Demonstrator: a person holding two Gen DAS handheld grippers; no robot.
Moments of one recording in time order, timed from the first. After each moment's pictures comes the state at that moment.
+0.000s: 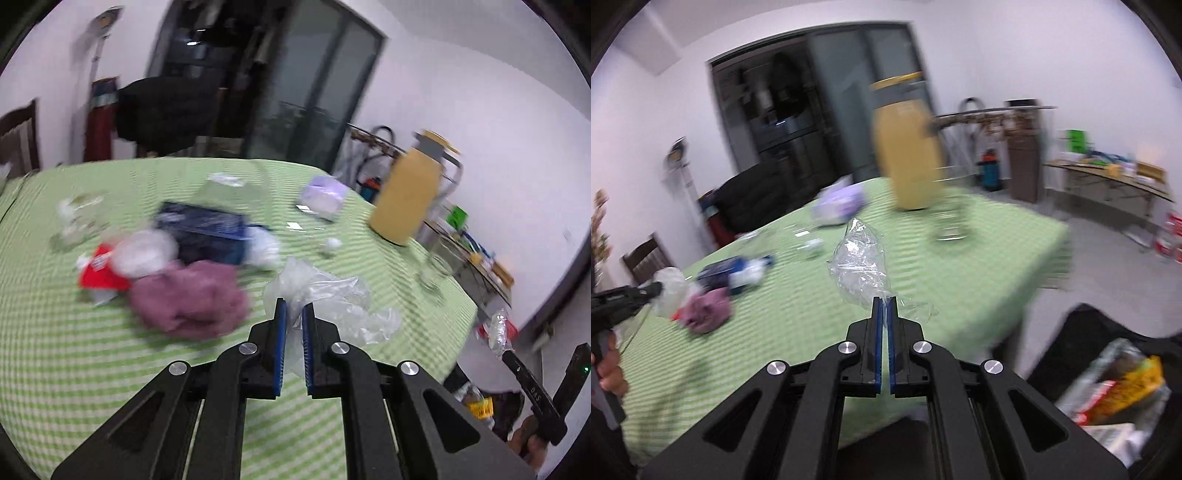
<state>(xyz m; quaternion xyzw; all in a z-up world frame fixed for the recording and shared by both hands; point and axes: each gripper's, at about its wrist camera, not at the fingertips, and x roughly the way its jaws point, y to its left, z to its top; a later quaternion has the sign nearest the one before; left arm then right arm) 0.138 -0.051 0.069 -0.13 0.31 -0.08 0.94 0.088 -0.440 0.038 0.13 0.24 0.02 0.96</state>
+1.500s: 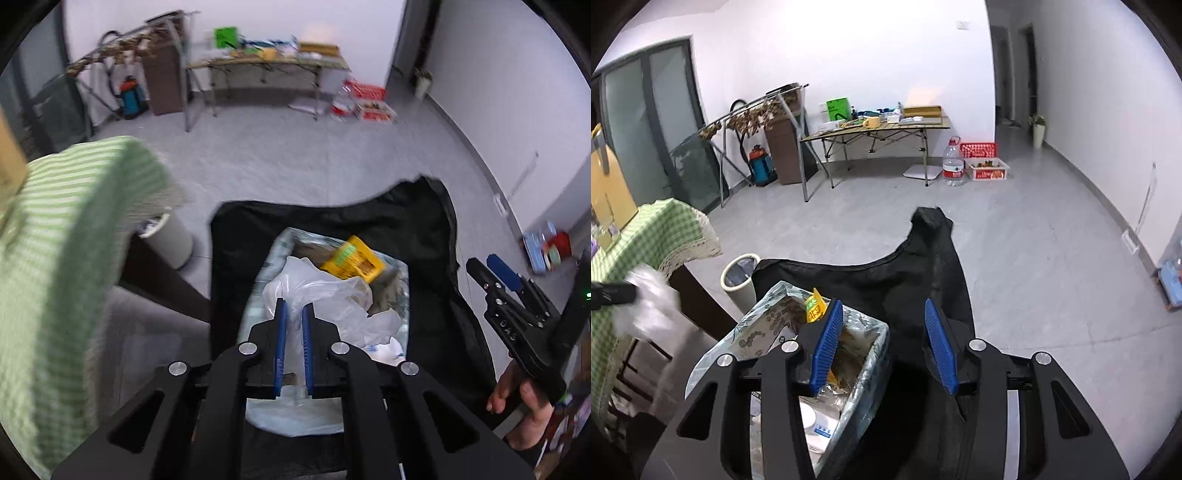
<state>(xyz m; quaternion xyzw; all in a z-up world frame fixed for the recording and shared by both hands) 0.106 -0.608 -0.075 0.23 0.46 -0.42 0.75 -0.082 -0.736 -0.094 0.22 0.28 -0.35 0.87</state>
